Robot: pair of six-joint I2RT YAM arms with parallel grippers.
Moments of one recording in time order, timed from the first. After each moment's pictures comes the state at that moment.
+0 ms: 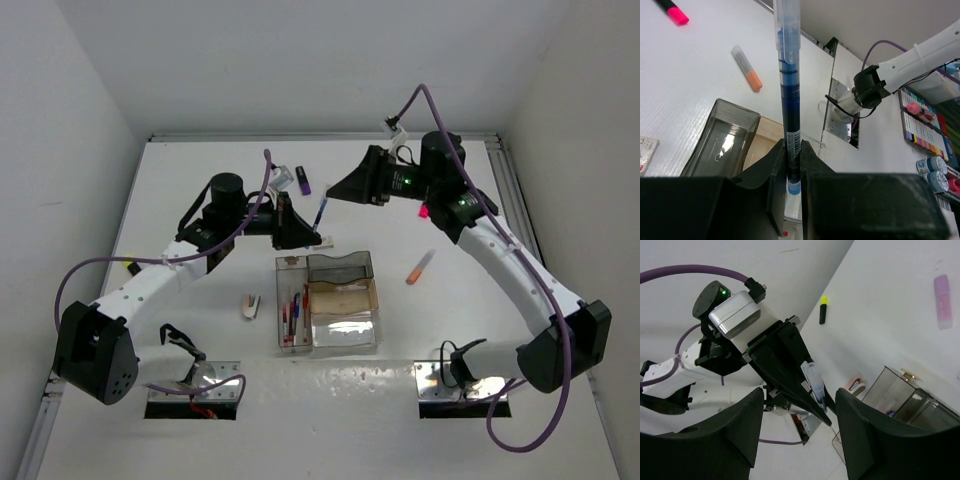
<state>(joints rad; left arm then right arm) -0.43 1.24 0.89 0.11 0.97 -0.33 0.42 1.32 1.21 -0.13 -0.73 0.73</state>
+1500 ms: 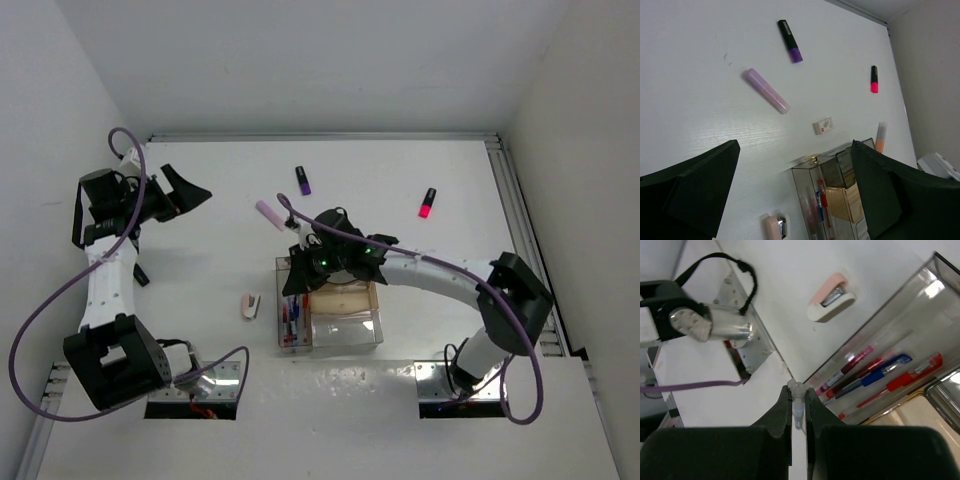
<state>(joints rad) 0.39 1.21 0.99 -0.28 0.85 -0.31 0.92 1.59 1.03 -0.13 -0.45 0.47</state>
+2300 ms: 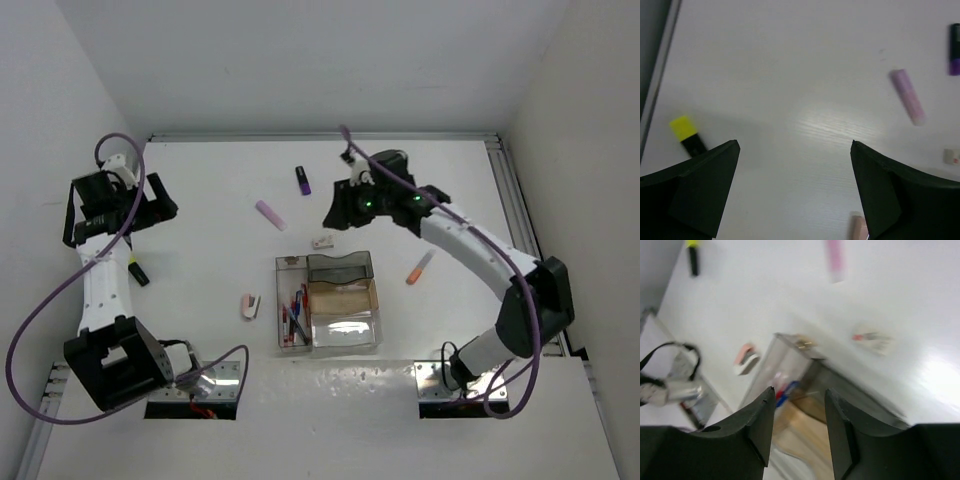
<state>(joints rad) 0.44 1.20 1.05 -0.48 0.33 -0.05 0.58 1.55 1.23 -0.36 -0.38 0.31</state>
